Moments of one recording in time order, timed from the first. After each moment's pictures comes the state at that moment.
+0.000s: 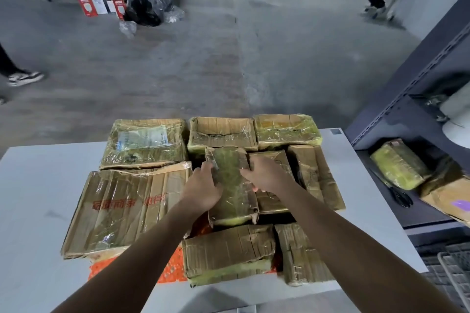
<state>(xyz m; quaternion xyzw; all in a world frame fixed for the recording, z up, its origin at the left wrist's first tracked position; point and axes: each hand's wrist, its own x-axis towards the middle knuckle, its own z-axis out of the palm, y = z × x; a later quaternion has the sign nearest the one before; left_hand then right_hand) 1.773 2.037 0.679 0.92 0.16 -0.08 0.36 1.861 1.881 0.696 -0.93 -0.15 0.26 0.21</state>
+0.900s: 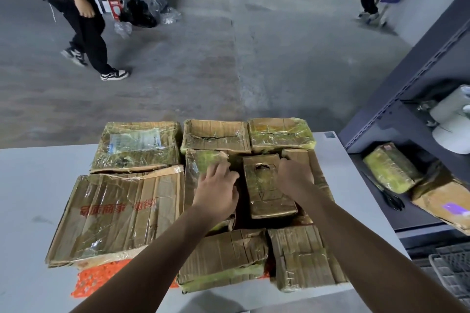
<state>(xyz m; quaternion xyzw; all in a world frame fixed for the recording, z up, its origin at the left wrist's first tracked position) 1.778 2.000 0.678 0.99 -0.01 0.00 0.17 1.882 1.827 0.702 -0.98 -0.05 0.18 -0.04</state>
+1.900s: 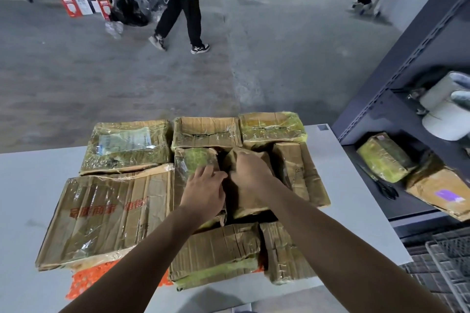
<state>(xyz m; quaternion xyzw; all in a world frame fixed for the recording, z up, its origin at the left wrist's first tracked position) 1.775 2.002 0.669 0.99 0.00 -0.02 0.16 1.864 1.883 0.697 -0.96 -0.16 0.21 0.10</state>
